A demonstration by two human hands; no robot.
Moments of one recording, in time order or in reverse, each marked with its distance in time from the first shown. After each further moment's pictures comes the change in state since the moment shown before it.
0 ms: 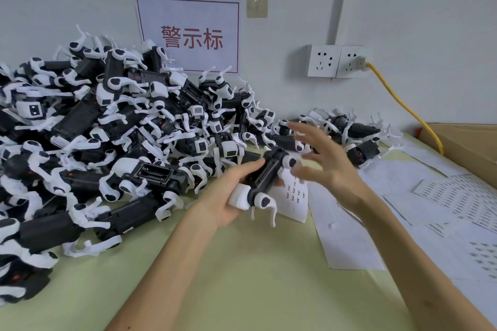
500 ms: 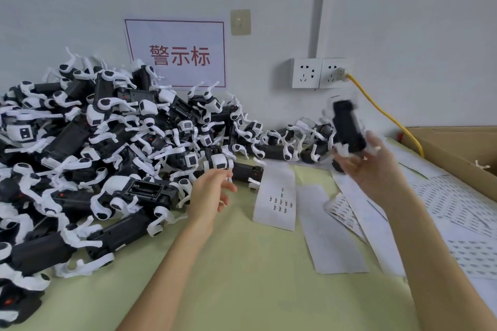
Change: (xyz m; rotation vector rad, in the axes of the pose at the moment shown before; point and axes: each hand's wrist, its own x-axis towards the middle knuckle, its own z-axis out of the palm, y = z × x) left_hand 0.021 -0.012 -0.026 0.355 0.561 0.301; right_hand -0.009 0.052 -0.089 1.135 0.491 0.375
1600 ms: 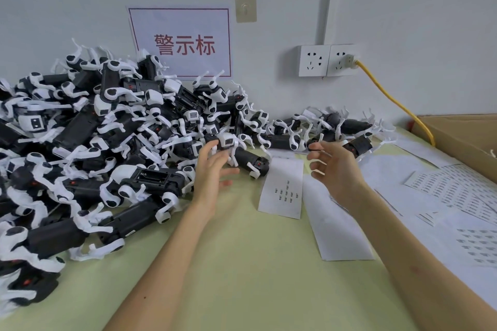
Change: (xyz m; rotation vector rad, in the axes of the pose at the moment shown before) left_hand 0.014 -0.005 -0.005 -0.114 -0.020 0.139; right_hand 0.000 0.068 0.036 -0.406 0.008 0.041
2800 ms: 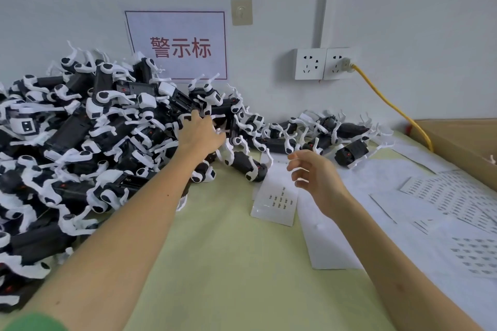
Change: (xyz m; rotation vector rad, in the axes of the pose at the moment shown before) left_hand 0.110 0.052 0.013 1.562 0.061 0.200; right_hand -0.009 0.004 0.016 -0.149 -0.070 -0.025
